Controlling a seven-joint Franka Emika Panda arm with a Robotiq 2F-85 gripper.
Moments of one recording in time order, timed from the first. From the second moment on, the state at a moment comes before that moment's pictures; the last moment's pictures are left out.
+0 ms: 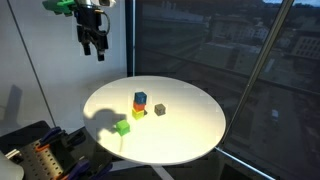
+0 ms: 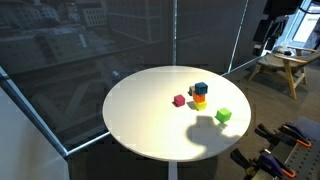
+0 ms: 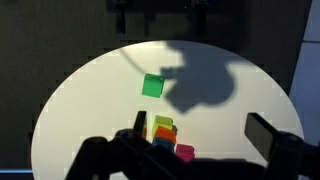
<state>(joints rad) 0.01 -0.60 0.01 -2.52 0.01 1.90 0.02</state>
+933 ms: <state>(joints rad) 0.01 -0.51 0.01 -2.43 0.01 1.92 0.02</state>
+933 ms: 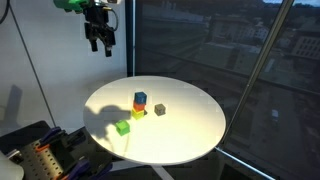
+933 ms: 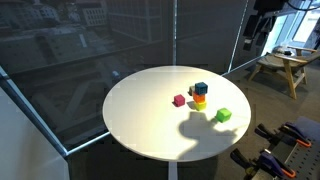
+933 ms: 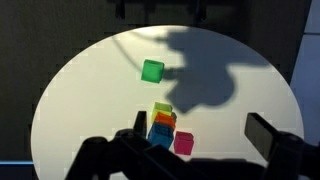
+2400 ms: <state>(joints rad) 0.00 -0.06 0.00 -2.13 0.01 2.12 0.04</state>
